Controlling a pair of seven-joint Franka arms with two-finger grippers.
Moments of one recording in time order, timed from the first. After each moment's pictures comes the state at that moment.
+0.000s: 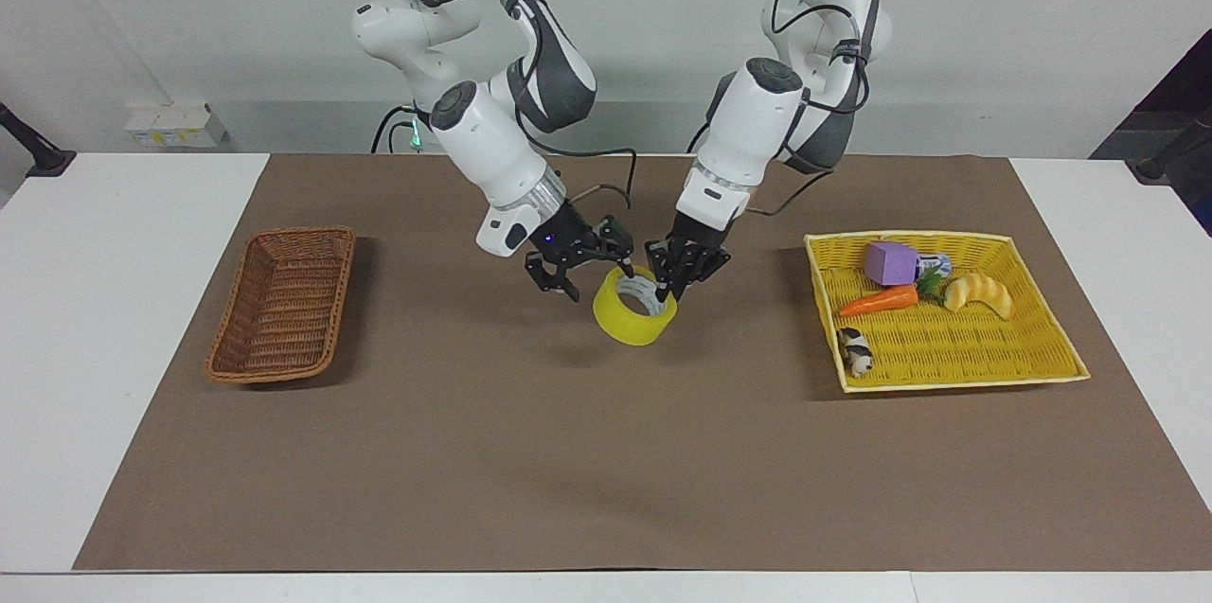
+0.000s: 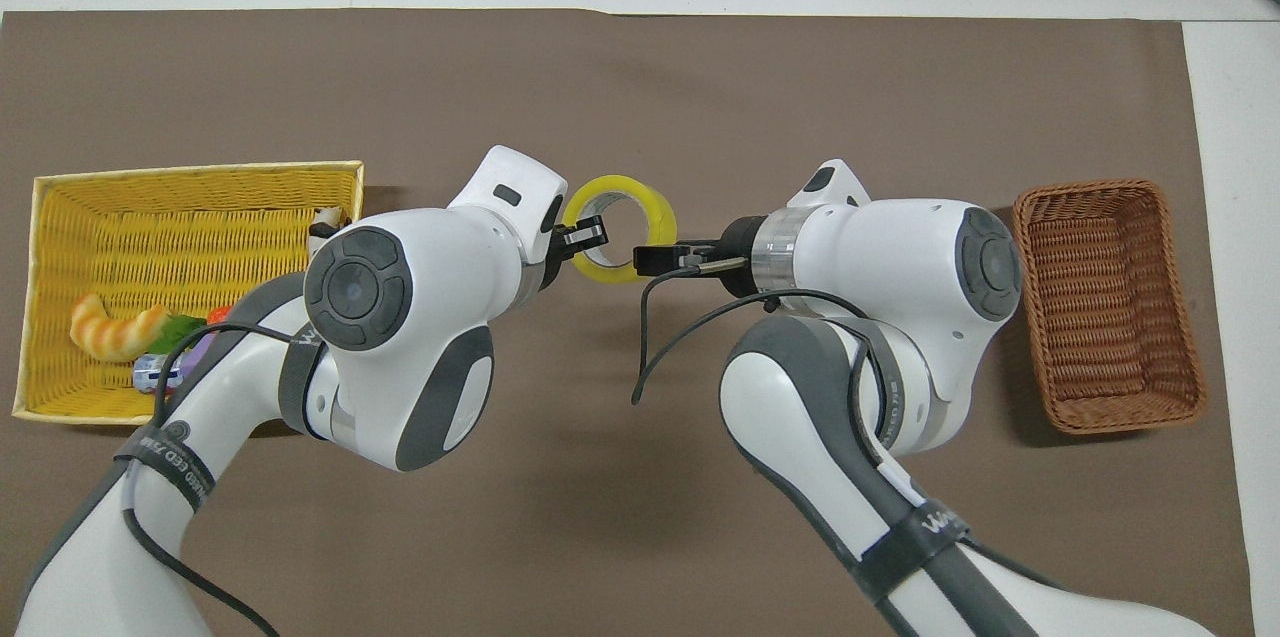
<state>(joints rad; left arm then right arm) -0.53 0.17 -0.07 -1.95 -0.18 2.55 -0.71 0.49 0.23 -0.04 -1.92 0.66 2.49 -0.05</state>
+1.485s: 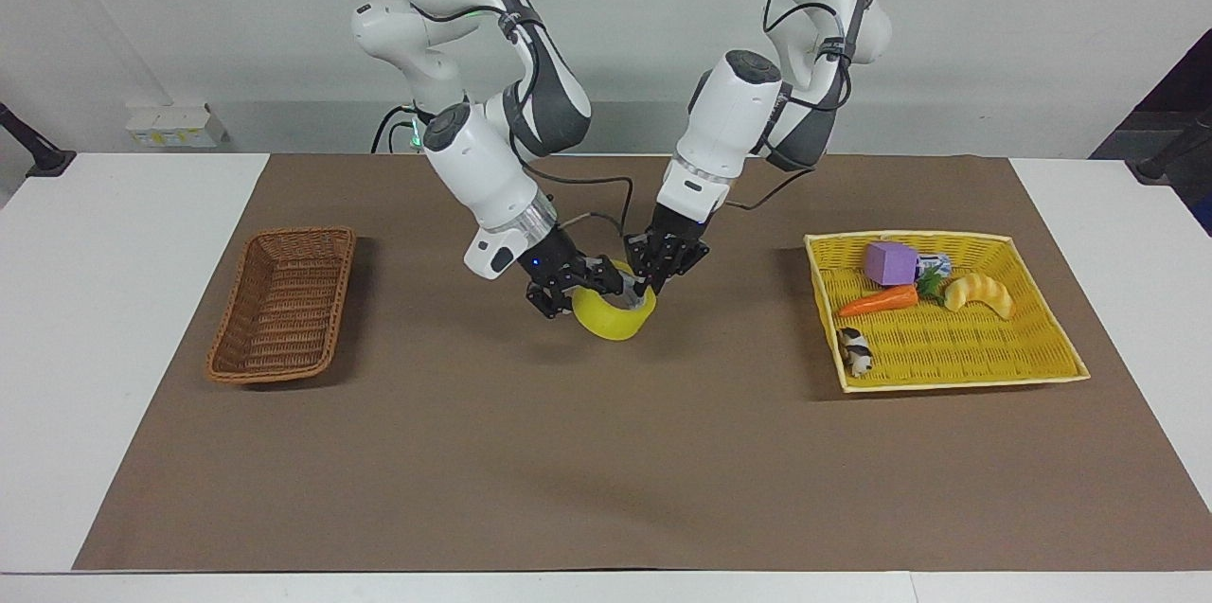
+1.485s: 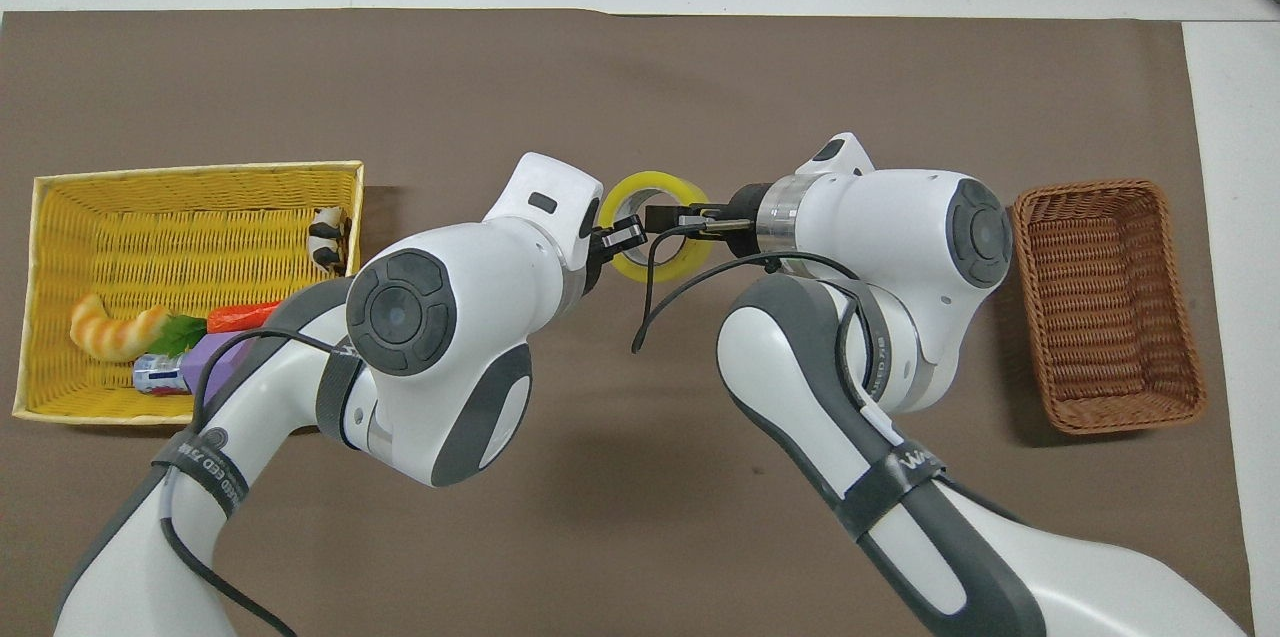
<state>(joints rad) -0.56 0.19 -0.07 -1.93 -0.18 2.56 -0.77 0.48 0.27 -0.06 -1.90 0.64 2.51 -0.02</state>
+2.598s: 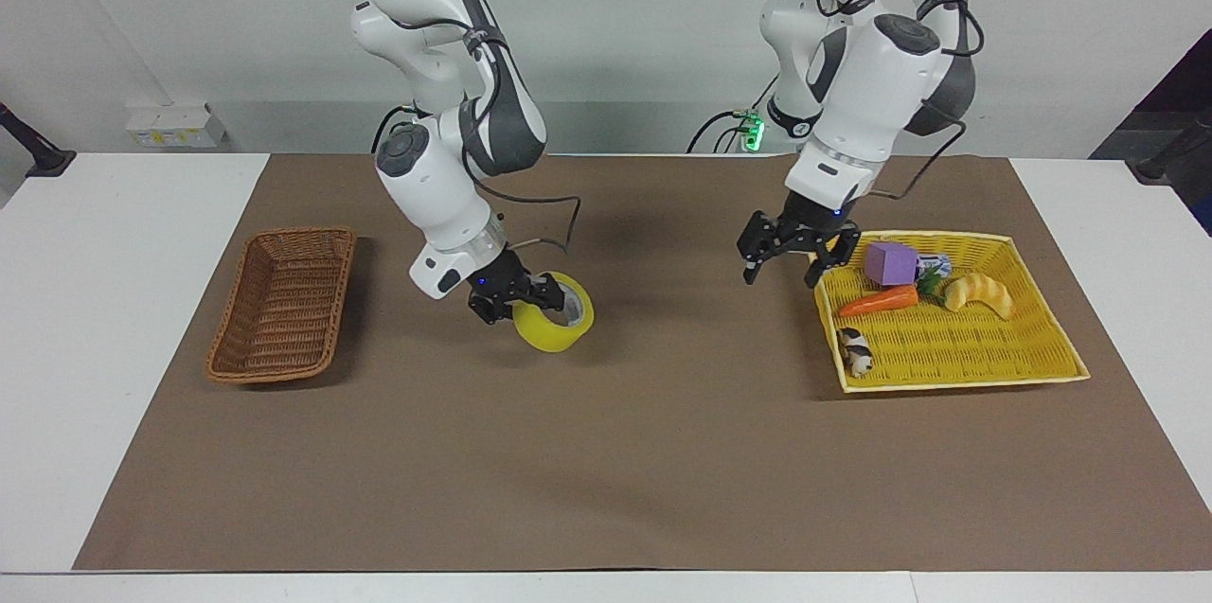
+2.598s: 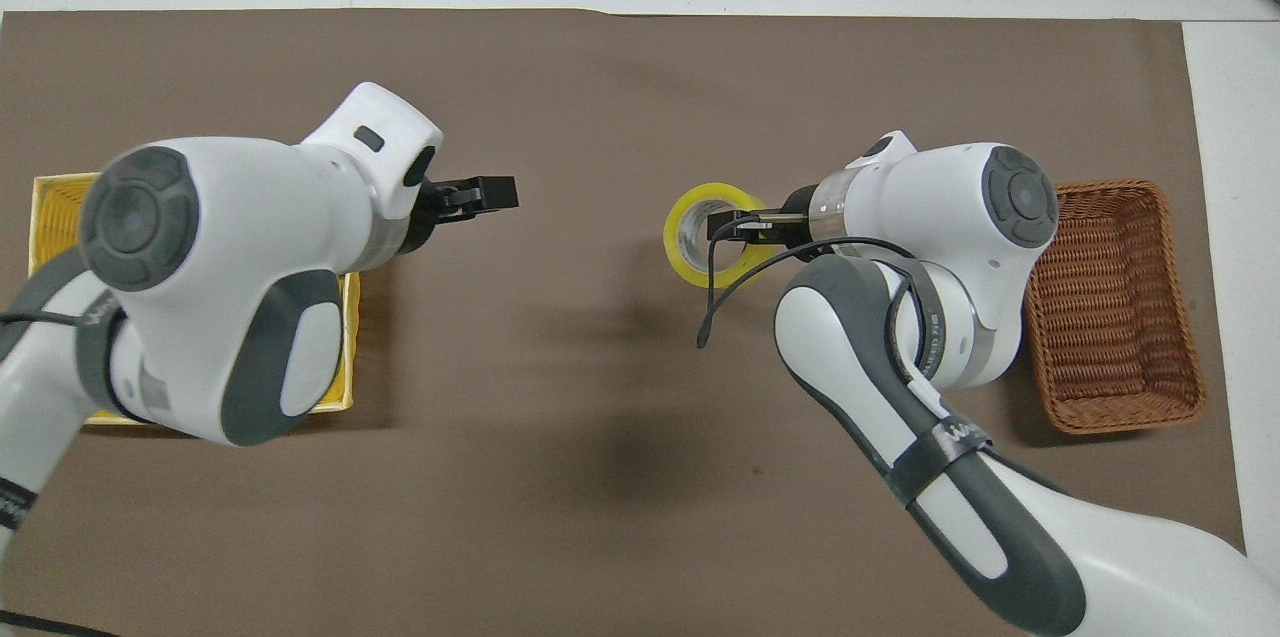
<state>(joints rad) -0.31 0.06 -0.02 -1.84 -0.12 2.21 -0.26 0.33 0.27 -0.07 -1.90 0.40 2.32 0.04</state>
